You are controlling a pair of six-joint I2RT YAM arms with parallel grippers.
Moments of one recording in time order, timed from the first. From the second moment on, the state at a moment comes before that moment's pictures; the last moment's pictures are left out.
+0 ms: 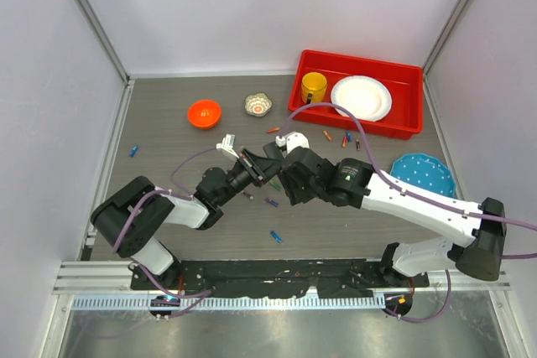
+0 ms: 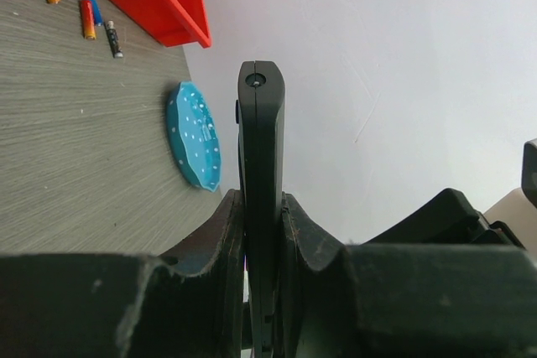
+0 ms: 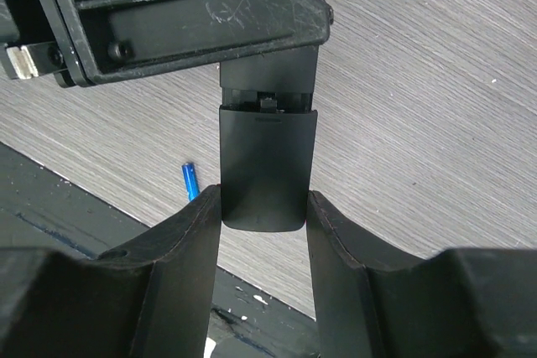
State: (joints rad) left arm -0.74 1.57 0.39 1.30 0.14 -1.35; right arm 1.07 1.30 1.18 -0.80 0.31 0.44
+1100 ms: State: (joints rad) left arm -0.62 1.03 0.26 1.01 0.28 -1.25; right arm 0.57 1.46 0.87 -0.58 0.22 0.45
